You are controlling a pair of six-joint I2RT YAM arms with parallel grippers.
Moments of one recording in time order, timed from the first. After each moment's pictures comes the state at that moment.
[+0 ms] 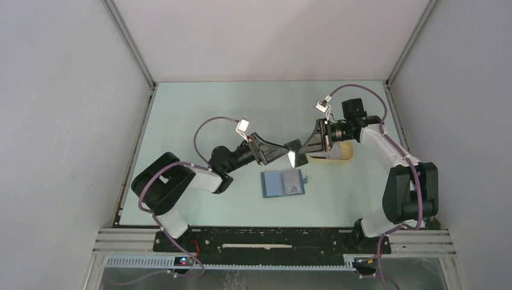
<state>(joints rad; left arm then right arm) -0.71 1.68 0.55 1.46 0.47 -1.08 0.13 1.53 1.12 -0.67 -1.42 -0.19</state>
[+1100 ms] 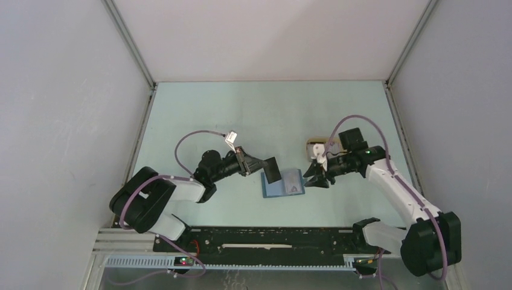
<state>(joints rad) -0.58 1.47 0.34 1.07 0.49 -0.94 0.25 1.11 0.85 -0.83 -1.08 -1.04</state>
